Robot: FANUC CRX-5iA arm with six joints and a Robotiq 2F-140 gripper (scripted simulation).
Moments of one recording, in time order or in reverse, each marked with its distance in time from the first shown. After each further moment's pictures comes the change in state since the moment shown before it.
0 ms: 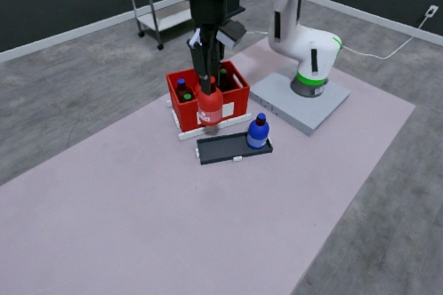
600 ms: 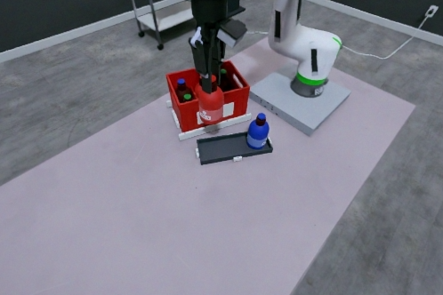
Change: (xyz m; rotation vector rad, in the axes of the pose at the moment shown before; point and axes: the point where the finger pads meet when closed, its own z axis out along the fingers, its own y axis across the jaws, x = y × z) arm -0.001 -0.006 0.000 0.000 0.000 0.000
